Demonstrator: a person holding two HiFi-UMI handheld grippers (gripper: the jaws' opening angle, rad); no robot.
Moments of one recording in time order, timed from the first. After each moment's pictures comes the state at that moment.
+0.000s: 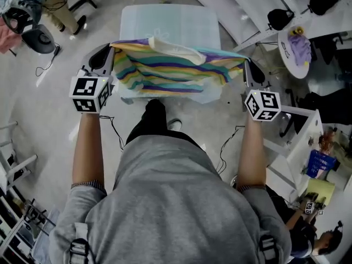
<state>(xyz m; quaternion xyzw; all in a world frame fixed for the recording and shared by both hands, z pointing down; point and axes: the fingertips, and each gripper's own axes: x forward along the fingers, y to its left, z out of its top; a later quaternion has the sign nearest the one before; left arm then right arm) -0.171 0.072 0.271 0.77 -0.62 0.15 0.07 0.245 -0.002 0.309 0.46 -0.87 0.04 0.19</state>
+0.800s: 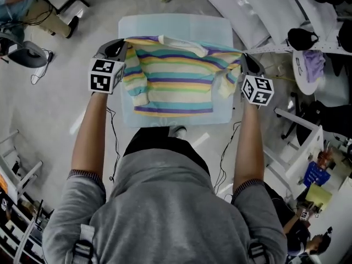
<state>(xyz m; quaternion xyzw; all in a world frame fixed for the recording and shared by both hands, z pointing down) -0.240 -0.163 0.444 0.78 -0.56 0.23 0.16 0.182 -0.225 0.473 0.48 -0.83 0.12 0.27</state>
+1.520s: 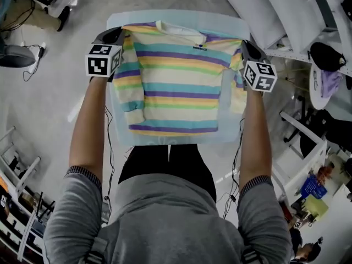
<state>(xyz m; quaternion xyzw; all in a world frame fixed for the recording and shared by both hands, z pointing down) -0.272 -0.271 0.608 0.75 -0.58 0.24 0.23 0.146 -0.346 0.622 0.44 -0.83 0.15 0.31</state>
